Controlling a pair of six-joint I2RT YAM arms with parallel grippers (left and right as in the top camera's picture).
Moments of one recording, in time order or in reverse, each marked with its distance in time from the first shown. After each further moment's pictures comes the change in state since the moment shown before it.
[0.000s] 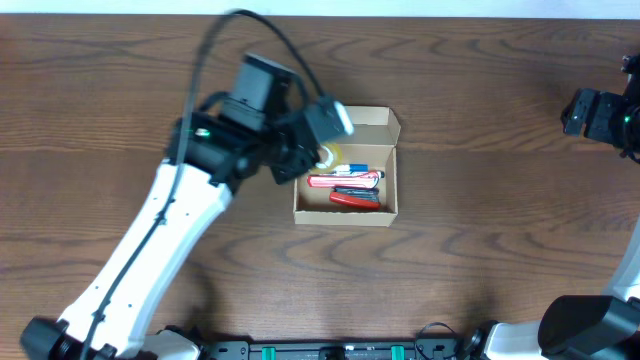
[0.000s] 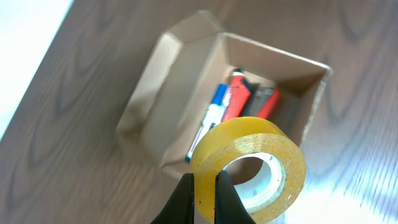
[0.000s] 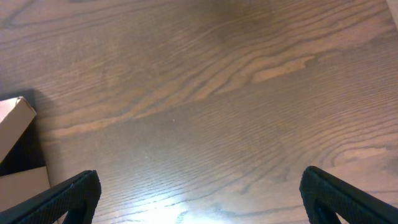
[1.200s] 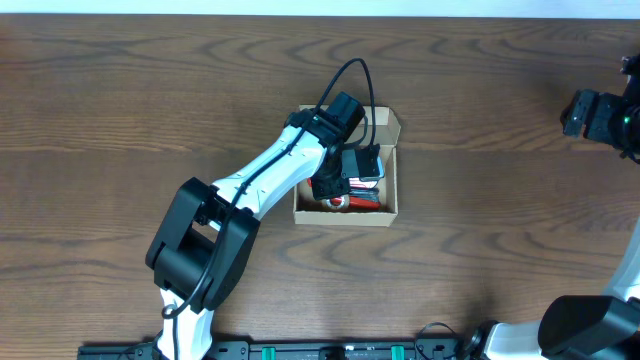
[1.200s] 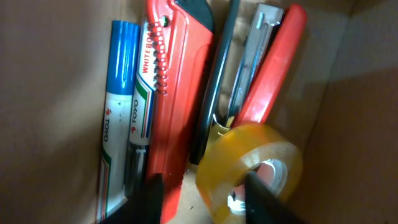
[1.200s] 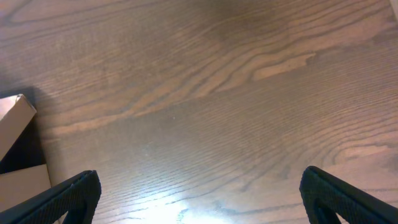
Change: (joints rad) left arm -0.106 0.502 0.000 0.078 -0.103 0.082; right arm 0.000 0.000 0.000 -0.009 0.000 0.000
